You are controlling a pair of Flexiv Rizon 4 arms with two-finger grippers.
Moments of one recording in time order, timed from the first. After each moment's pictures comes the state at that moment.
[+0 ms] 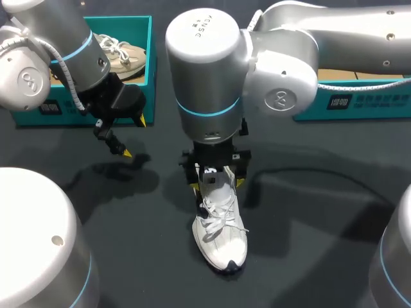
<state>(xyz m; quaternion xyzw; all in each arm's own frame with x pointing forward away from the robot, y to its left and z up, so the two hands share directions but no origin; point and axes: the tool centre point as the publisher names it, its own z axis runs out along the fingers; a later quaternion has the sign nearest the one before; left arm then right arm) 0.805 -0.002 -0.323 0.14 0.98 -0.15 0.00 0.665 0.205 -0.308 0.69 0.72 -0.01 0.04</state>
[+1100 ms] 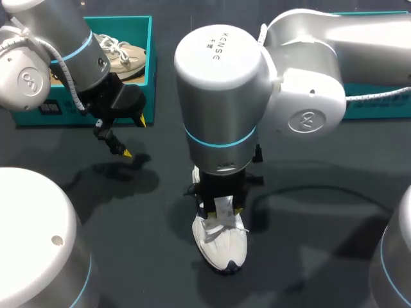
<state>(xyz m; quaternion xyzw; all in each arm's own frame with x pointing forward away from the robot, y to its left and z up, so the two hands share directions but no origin) 0.805 -0.002 -0.323 0.14 0.98 -0.15 0.00 0.583 0.196 -0.281 0.67 0.74 -0.01 0.03</state>
